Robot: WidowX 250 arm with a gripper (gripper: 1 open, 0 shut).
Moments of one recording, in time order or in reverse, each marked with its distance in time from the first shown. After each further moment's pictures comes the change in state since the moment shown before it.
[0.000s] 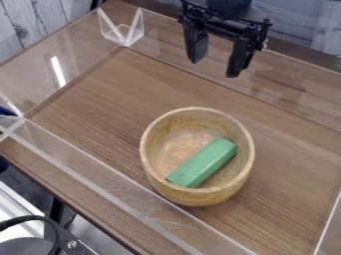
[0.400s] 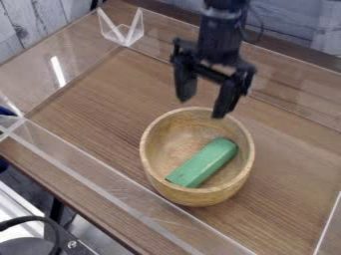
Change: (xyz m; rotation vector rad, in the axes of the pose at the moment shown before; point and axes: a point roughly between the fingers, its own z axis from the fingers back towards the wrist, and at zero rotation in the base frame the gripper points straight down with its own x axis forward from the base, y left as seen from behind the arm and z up) arm -0.025 -0.006 -0.047 0.000 0.129 -0.046
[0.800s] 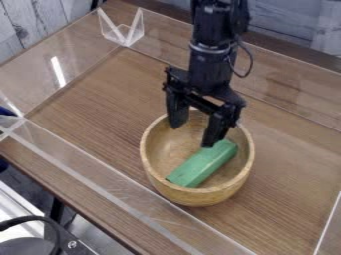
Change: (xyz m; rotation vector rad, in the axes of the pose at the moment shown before) arm -0.015 -0.007 -0.024 0.003 0.002 -0.058
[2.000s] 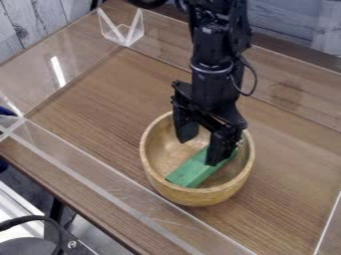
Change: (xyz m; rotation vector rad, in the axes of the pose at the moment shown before) arm -0.008 -0.019 -0.005 -0.024 -0.087 -0.183
